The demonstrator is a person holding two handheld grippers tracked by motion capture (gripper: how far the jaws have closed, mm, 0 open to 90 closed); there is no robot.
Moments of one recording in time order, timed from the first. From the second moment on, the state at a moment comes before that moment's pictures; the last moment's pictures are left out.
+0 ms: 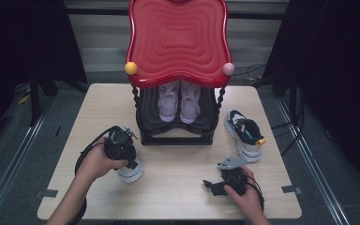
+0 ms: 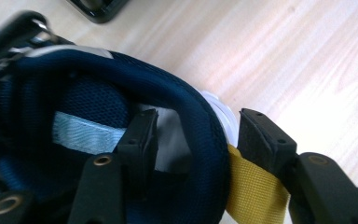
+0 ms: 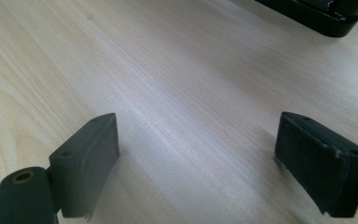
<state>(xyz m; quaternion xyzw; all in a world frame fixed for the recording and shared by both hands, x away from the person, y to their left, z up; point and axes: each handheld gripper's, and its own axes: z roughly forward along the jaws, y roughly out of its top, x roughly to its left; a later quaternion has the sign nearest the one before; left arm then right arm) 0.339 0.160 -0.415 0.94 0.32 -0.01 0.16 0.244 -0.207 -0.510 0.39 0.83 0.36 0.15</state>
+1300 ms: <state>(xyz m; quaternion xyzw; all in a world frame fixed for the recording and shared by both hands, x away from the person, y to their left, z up) 0.349 0.155 -0.415 0.94 0.32 -0.05 0.13 0.244 -0.207 -0.510 0.39 0.83 0.36 0.15</state>
